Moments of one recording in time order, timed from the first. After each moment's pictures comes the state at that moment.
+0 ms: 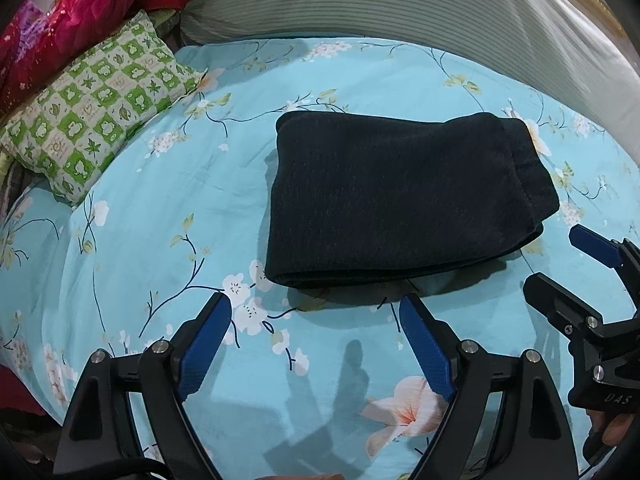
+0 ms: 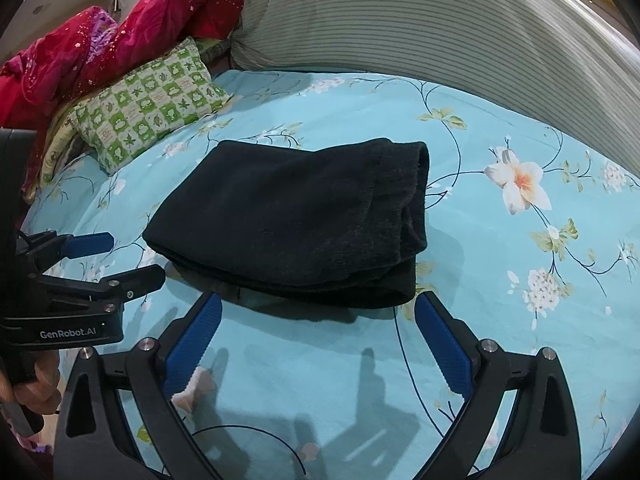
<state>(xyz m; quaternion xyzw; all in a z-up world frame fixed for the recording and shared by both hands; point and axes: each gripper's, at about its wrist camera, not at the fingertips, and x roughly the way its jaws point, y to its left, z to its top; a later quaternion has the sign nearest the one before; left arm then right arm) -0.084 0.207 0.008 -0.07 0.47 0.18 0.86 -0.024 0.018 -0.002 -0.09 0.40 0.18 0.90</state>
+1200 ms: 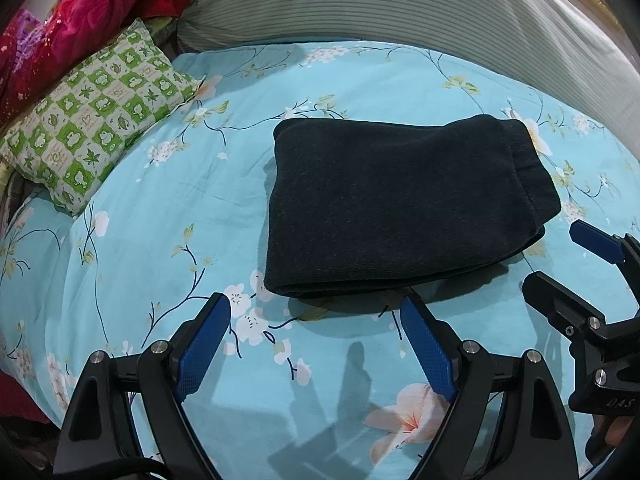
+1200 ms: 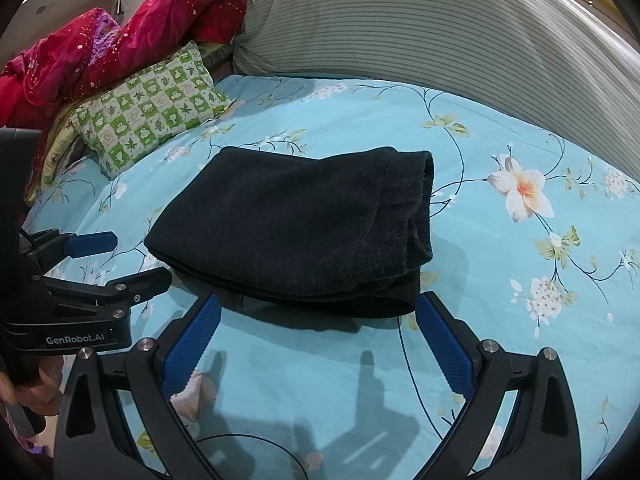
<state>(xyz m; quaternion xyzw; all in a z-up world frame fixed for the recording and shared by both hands) -0.077 0.211 0.008 -0.05 0.46 0.17 0.87 -0.020 0.021 0.000 -0.08 0.39 0.18 0.90</state>
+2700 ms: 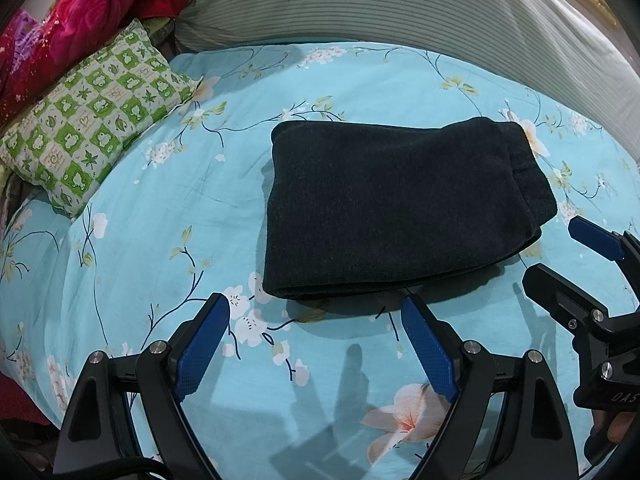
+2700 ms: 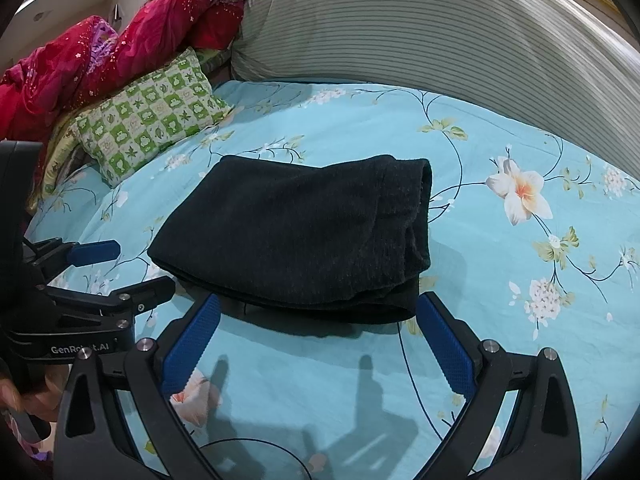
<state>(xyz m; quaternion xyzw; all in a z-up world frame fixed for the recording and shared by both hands) -0.075 0.211 0.010 -0.05 0.46 0.16 0.87 -0.023 0.021 0.004 -0.07 0.39 0.18 0.90</state>
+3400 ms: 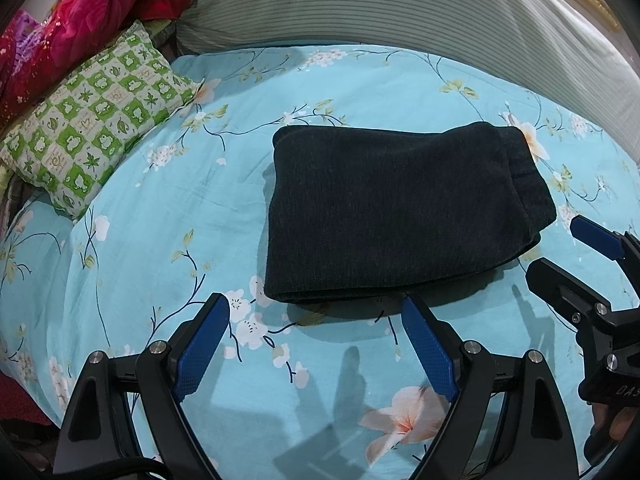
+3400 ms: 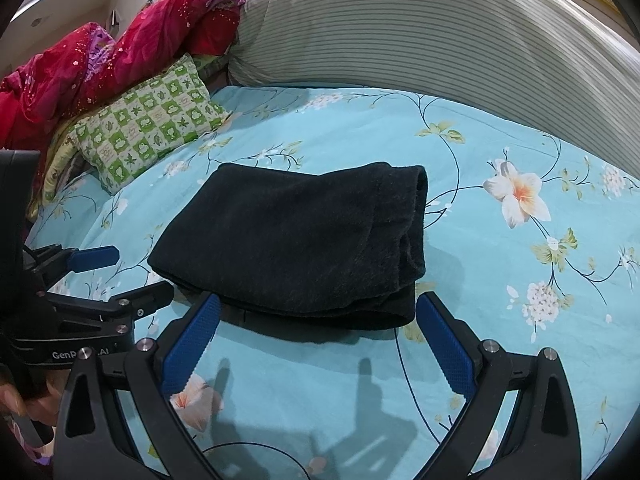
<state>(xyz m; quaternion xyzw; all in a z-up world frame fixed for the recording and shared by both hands) -0.074 0.211 0.013 -0.05 0.46 0.16 0.87 -0.020 0.019 0.009 -0.07 0.39 0.18 0.90</state>
